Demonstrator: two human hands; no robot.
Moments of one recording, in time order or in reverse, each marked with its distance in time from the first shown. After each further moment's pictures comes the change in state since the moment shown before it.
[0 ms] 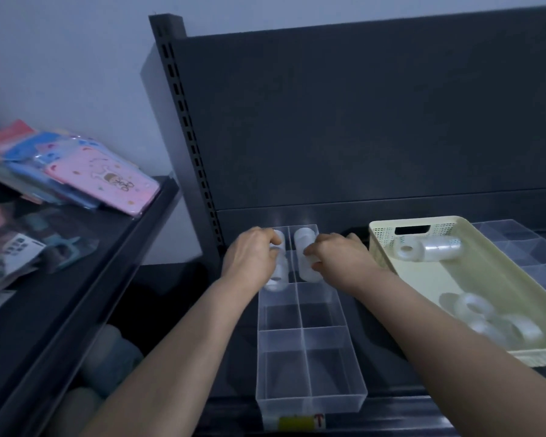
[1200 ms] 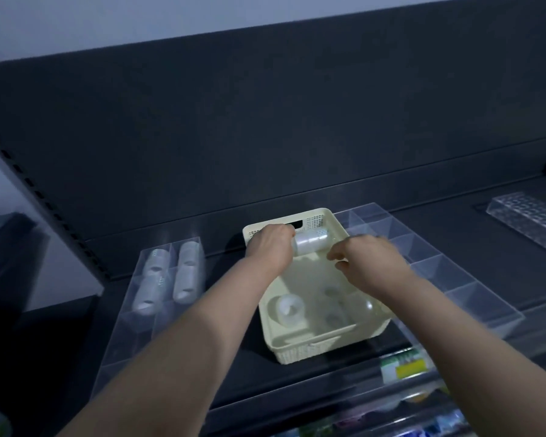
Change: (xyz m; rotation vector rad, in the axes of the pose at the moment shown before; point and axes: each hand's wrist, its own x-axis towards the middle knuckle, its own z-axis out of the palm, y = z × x) left_hand 0.036 0.236 0.113 0.212 -0.277 0.220; right_hand -0.148 0.211 -0.004 0.078 0.087 0.345
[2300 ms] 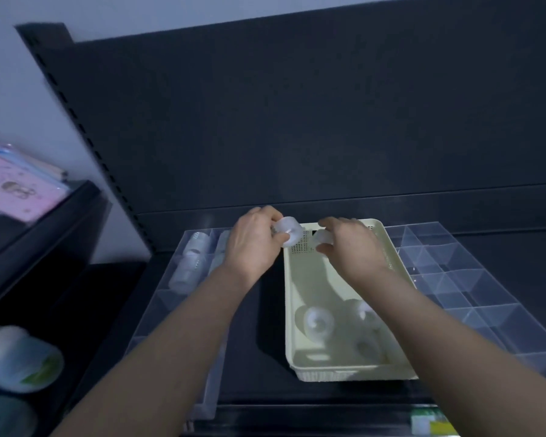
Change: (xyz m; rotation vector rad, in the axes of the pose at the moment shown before) left_hand -0.026 -0.062 -0.028 -0.300 0.403 -0.229; right_hand 0.082 -0.055 0.019 0.263 0.066 -0.082
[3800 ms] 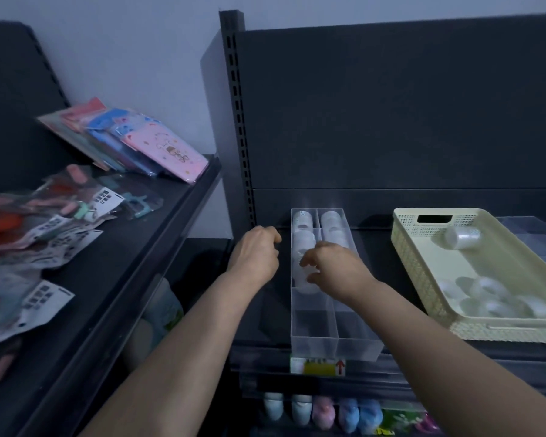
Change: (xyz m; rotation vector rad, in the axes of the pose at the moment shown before) left_hand -0.089 -0.197 -0.129 0.127 -0.162 -0.108; right_hand -0.069 -0.241 0.079 -0.096 -0.254 -0.260
